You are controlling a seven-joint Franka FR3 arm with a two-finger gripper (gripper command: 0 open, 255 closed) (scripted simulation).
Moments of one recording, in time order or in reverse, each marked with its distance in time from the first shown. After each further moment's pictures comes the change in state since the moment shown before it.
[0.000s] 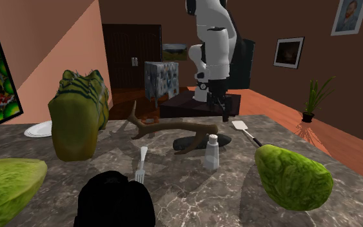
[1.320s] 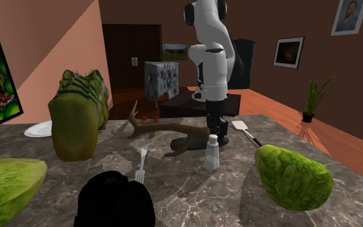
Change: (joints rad) arm 0.062 0.237 -0.074 0.172 -0.049 0.097 0.106
